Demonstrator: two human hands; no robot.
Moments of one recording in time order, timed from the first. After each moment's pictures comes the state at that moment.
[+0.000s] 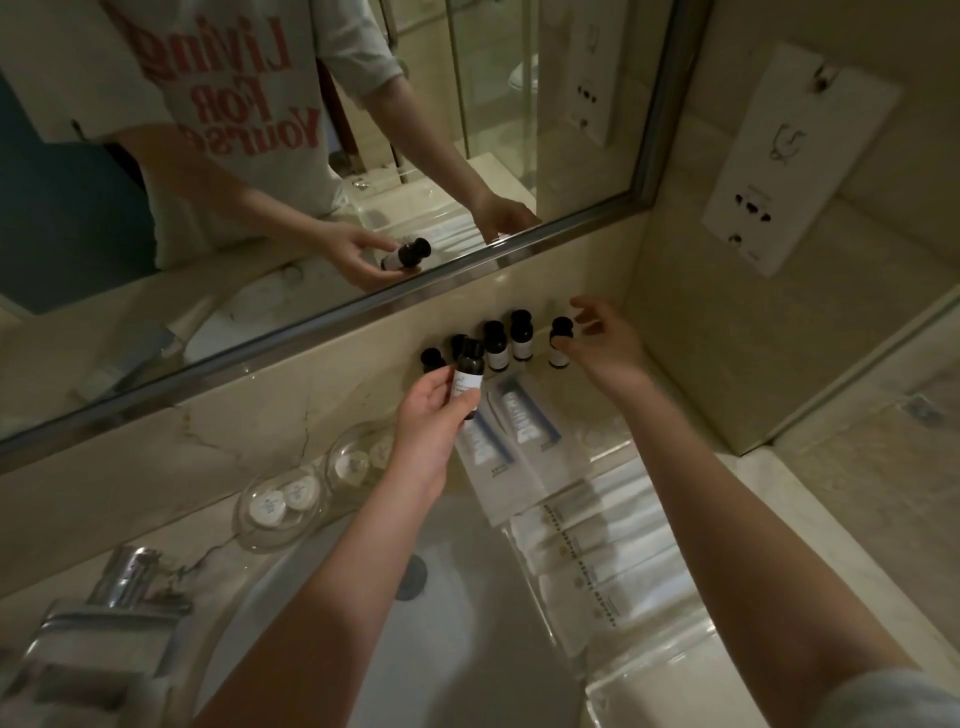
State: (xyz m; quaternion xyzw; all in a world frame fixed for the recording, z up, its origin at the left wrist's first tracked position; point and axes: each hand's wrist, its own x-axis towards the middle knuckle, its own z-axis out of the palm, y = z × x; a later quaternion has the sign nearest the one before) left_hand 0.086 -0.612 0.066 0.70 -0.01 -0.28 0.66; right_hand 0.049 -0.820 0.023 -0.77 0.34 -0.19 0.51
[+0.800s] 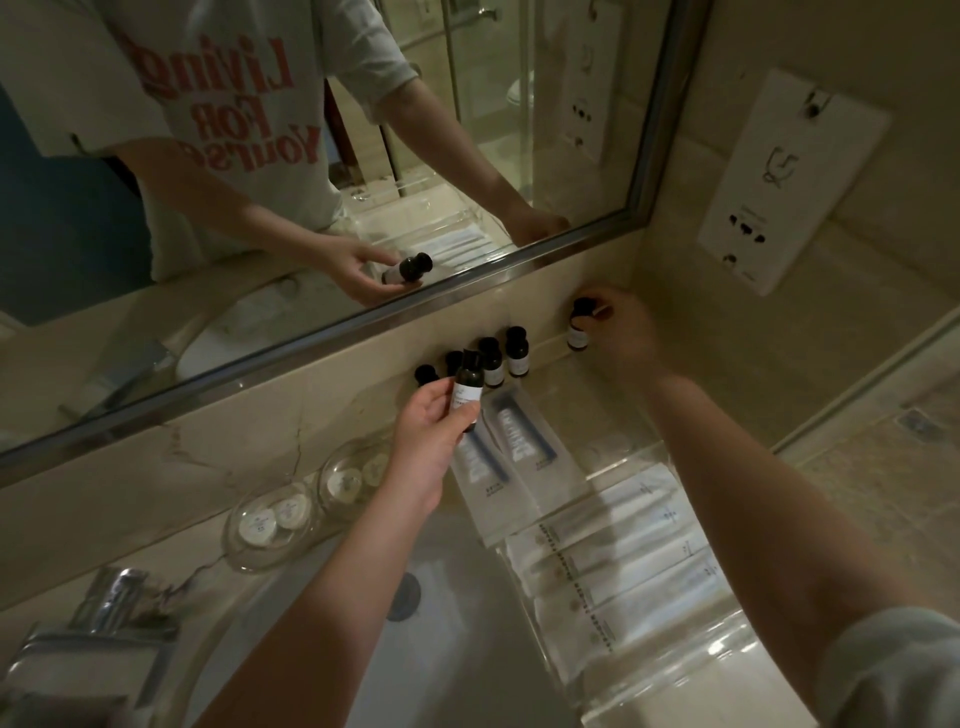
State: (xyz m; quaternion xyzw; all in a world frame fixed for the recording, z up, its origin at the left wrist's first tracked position) left_hand 0.089 -0.618 0.071 0.71 -0.02 -0.29 0.64; right_hand 0.064 -0.864 0.033 -0.82 0.29 -0.19 0.46
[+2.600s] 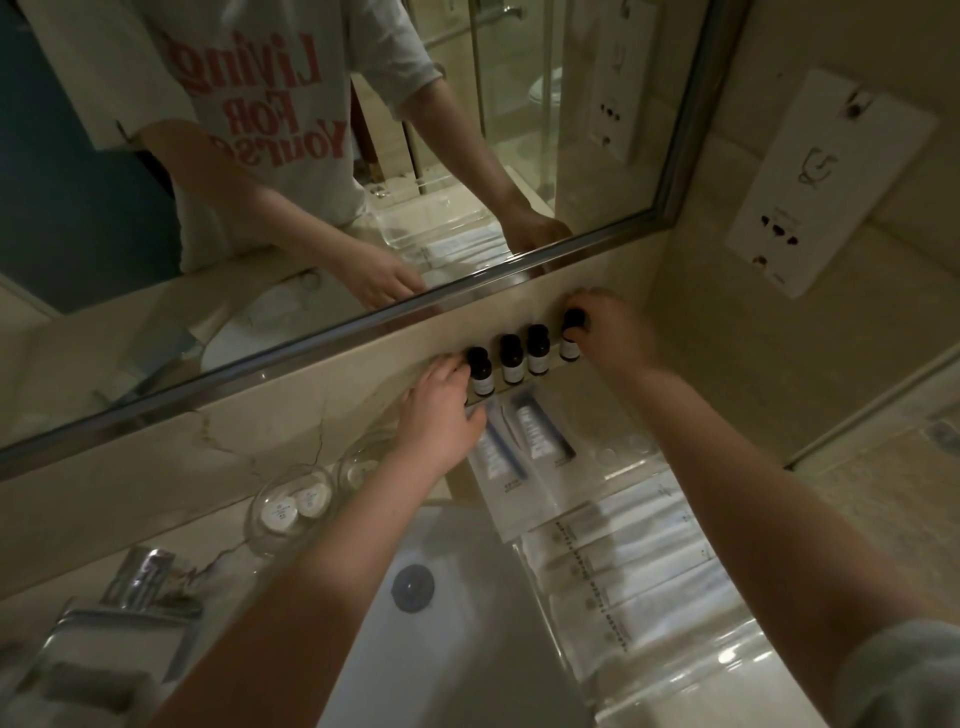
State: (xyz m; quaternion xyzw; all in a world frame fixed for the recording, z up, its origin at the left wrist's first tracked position) left_hand 0.133 -0.616 0.049 0.93 -0.33 -0.08 0.16; right_hand 0.076 -0.832 0.057 -0.94 0.21 -0.11 0.24
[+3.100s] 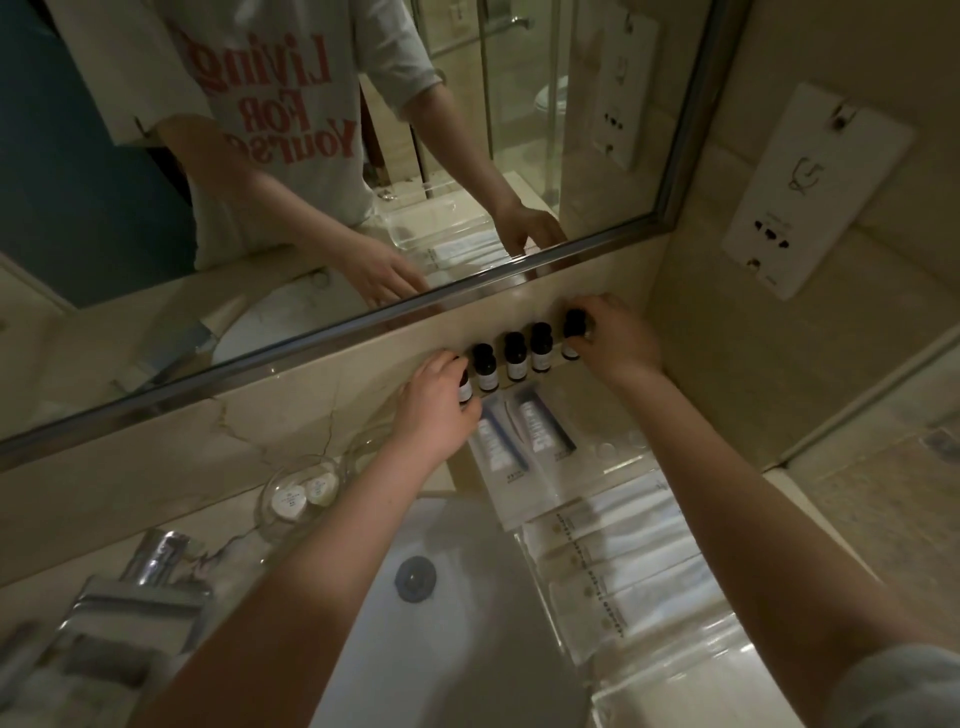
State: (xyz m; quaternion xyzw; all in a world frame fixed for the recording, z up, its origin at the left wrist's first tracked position) left_hand 0.122 -0.604 0.073 0.93 -0.32 -0.09 0.18; right_hand 0.061 -0.820 0.060 -0.93 0.25 -0.11 0.25
